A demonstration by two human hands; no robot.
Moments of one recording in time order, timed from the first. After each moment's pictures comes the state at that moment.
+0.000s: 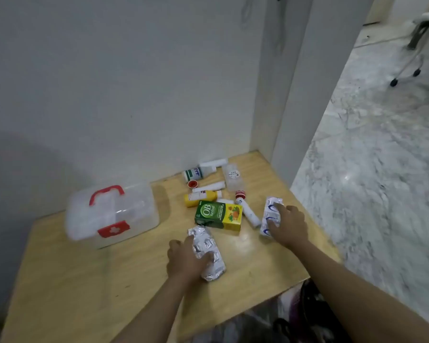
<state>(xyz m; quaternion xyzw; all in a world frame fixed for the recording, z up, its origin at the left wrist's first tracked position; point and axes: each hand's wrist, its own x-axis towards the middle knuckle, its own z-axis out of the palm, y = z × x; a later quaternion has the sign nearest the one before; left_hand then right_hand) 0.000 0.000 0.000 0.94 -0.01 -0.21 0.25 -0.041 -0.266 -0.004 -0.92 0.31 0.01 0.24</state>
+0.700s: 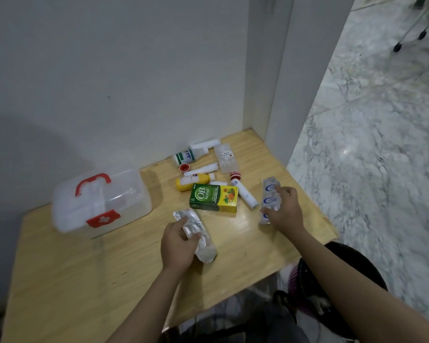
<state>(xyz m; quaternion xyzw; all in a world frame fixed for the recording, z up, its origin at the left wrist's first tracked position) -0.009 -0.002 0.004 0.89 0.02 -0.10 0.44 -0.051 -0.265 -0.016 -0.86 0.32 -0.10 0.40</state>
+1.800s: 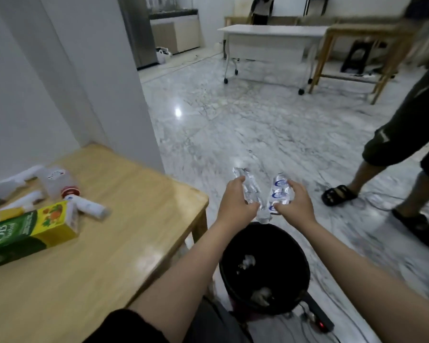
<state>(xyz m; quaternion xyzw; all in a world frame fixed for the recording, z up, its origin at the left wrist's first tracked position) -0.163 -0.335 -0.079 0.72 -0.50 -0.25 0.40 -0.300 -0.437 -0.121 -0.70 0.54 -0.31 0.36</state>
